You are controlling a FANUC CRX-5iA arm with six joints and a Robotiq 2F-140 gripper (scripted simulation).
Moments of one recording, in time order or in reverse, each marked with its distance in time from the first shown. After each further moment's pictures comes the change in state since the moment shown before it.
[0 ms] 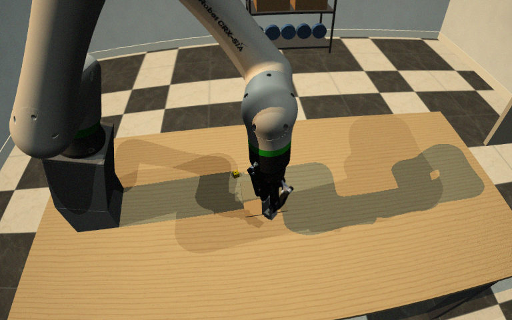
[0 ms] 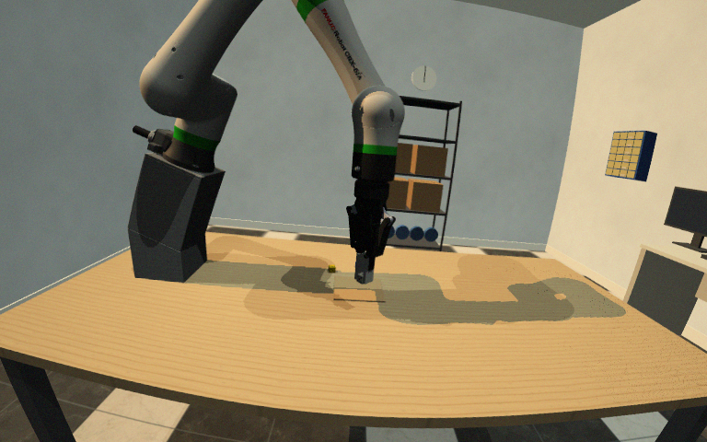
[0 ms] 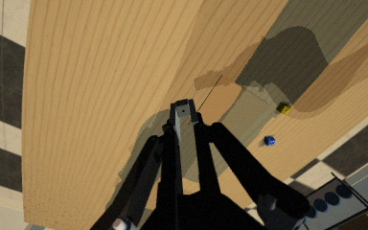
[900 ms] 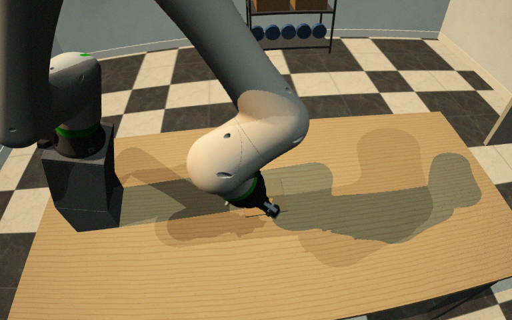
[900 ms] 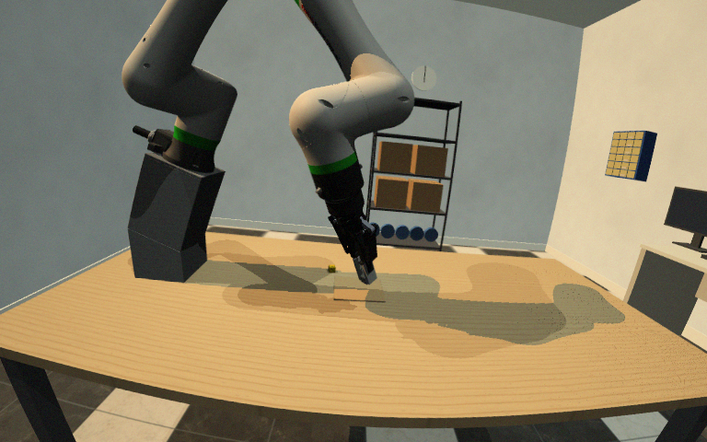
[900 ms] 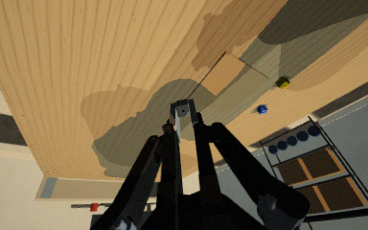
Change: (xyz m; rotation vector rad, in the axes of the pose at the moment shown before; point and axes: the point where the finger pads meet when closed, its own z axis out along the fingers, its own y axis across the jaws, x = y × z) arm 0.004 -0.005 0.000 0.019 -0.418 0.013
